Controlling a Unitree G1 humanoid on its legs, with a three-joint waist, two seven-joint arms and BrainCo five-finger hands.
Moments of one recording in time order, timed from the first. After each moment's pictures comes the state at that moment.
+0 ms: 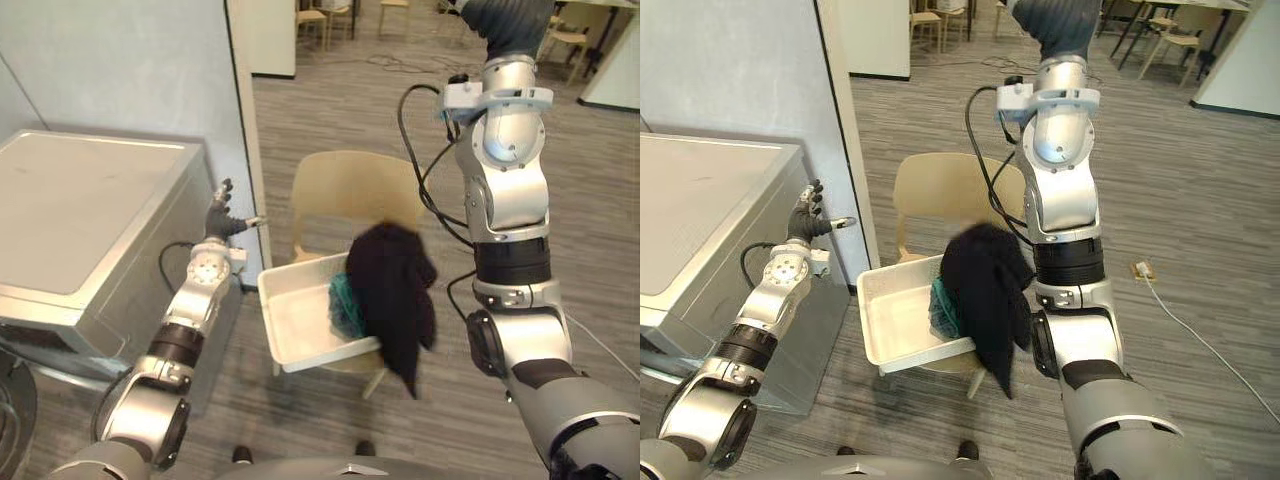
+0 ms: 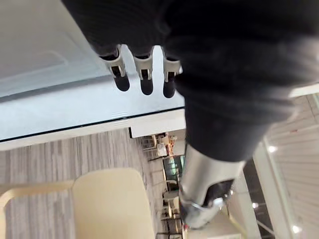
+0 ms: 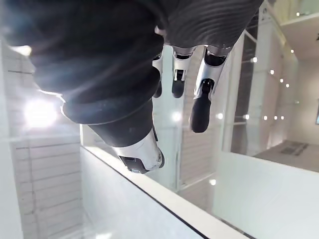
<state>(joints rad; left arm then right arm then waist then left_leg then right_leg) -0.56 0.23 -0.20 0.50 -0.14 0.09 0.24 -0.97 -0.38 0.00 0.02 0.08 0.02 -0.29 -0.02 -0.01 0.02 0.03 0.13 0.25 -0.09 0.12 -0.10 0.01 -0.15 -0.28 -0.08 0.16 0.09</state>
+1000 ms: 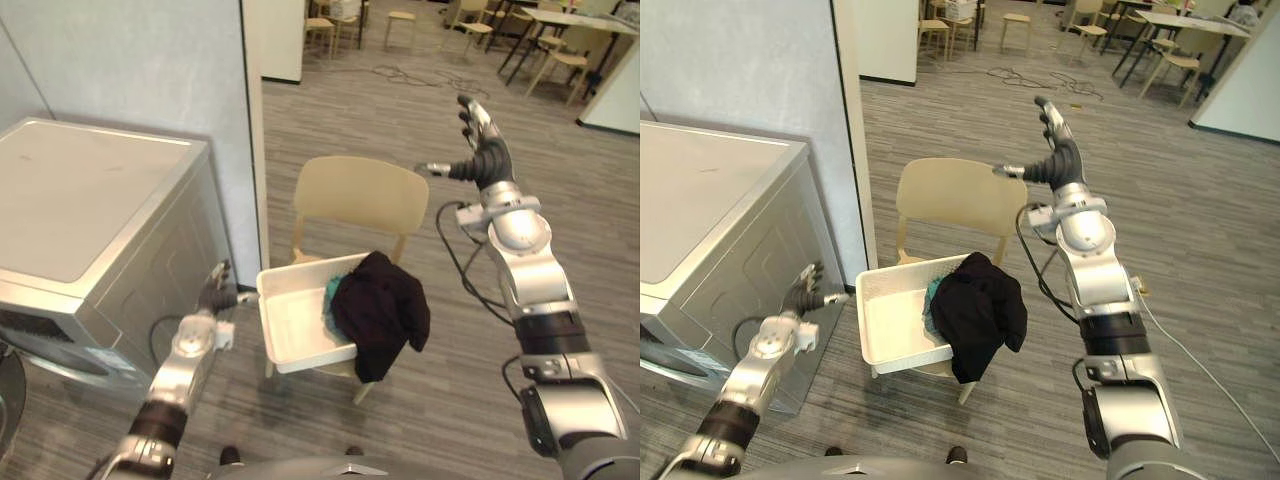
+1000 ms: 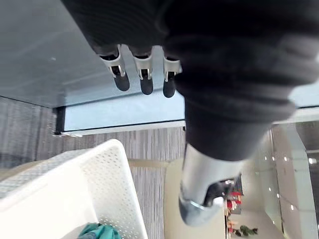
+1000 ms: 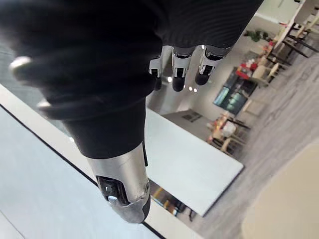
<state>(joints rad) 0.00 0.21 -0.08 0.24 -0.11 0.12 0.09 -0.44 -0.61 -0.01 0.07 0.07 0.07 0.03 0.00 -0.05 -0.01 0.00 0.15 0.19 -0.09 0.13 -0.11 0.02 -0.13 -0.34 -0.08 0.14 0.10</state>
